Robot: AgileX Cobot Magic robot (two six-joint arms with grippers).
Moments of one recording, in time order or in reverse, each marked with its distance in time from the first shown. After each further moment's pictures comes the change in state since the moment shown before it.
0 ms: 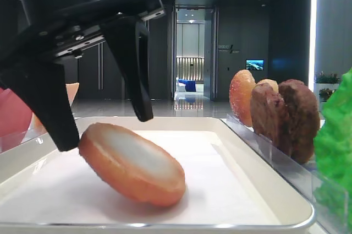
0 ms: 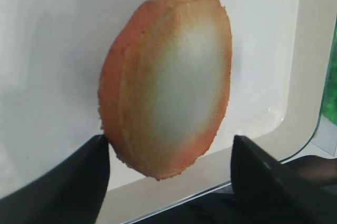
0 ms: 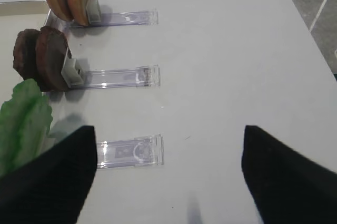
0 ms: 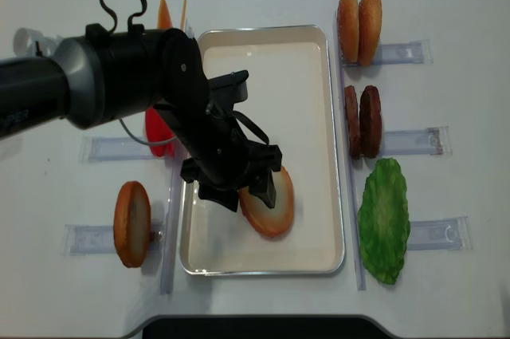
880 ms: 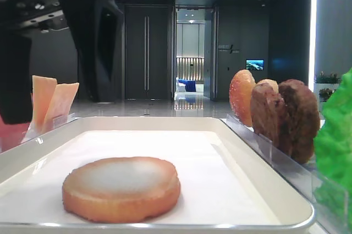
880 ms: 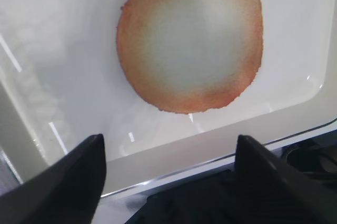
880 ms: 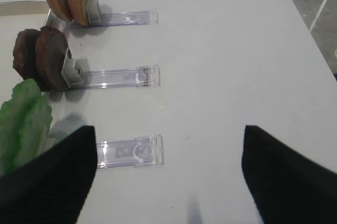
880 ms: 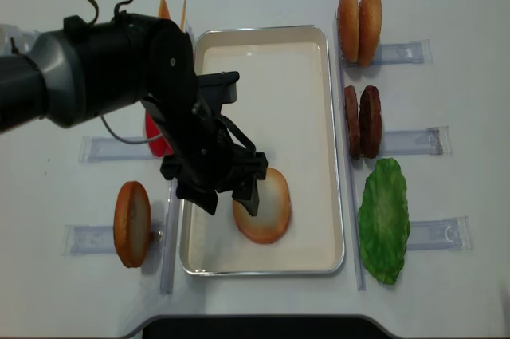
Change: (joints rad) left arm 0.000 -0.061 -0.020 0.148 0.152 -0.073; right arm 0.000 0.000 0.000 0.000 0.000 0.000
